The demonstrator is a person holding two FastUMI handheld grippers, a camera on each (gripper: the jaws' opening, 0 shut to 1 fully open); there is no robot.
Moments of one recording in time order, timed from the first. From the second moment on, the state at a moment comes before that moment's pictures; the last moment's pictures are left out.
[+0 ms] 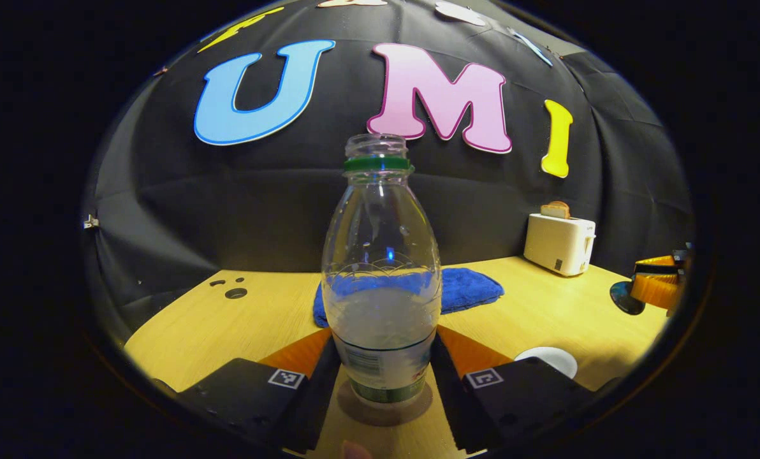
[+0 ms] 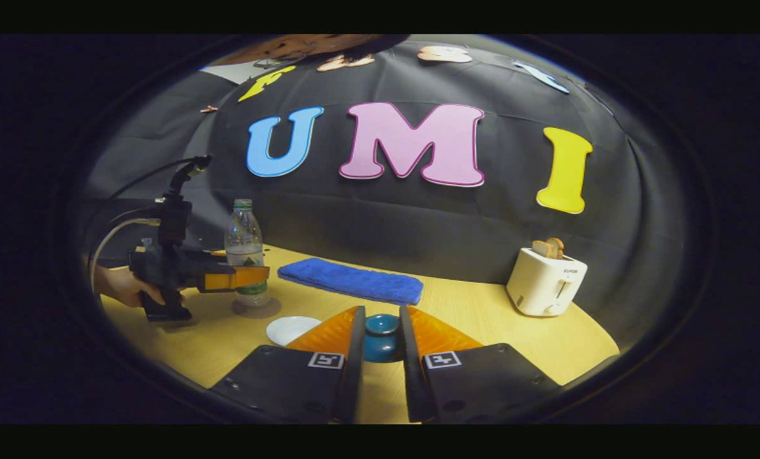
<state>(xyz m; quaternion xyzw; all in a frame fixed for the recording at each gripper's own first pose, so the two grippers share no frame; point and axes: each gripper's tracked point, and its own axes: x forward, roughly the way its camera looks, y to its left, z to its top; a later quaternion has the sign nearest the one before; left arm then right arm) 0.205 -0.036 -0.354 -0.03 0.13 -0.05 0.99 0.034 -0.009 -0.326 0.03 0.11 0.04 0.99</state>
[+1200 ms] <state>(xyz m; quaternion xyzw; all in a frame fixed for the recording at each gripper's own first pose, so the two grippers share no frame) 0.098 -0.012 -0.392 -0.03 0.20 -0.04 0.98 0.066 0.093 -0.356 0.12 0.14 0.12 0.98</state>
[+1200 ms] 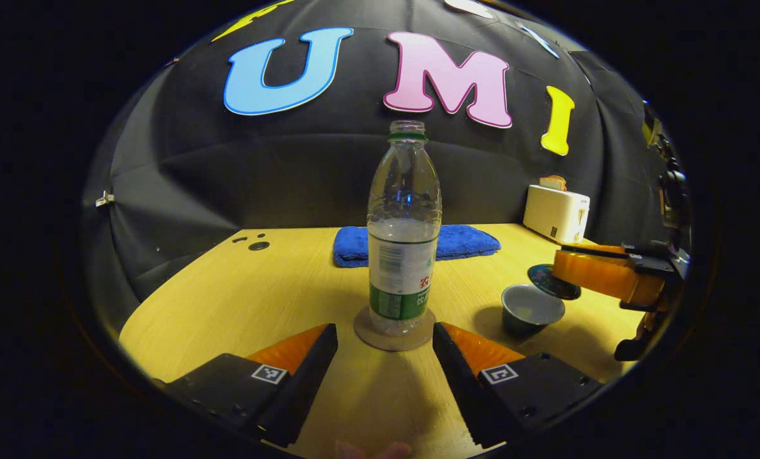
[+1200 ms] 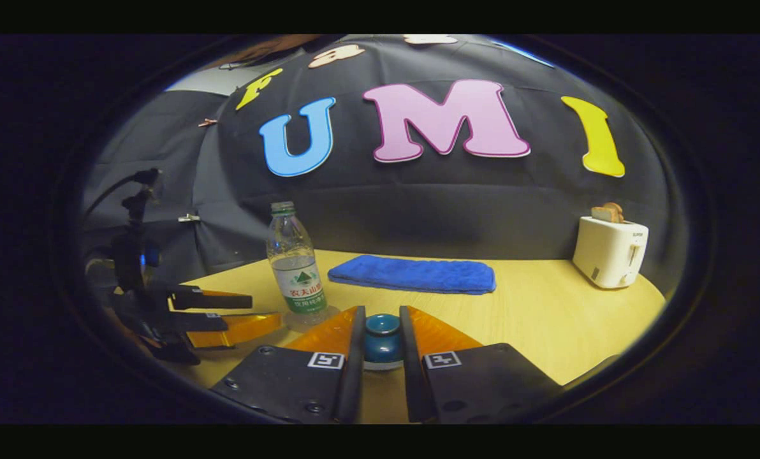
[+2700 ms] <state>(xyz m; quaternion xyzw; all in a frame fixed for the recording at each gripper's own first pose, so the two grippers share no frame) 0.061 0.003 -0.226 -0.02 0.16 0.00 0.99 0.046 0.041 -0.210 0.07 0.13 0.05 0.99</state>
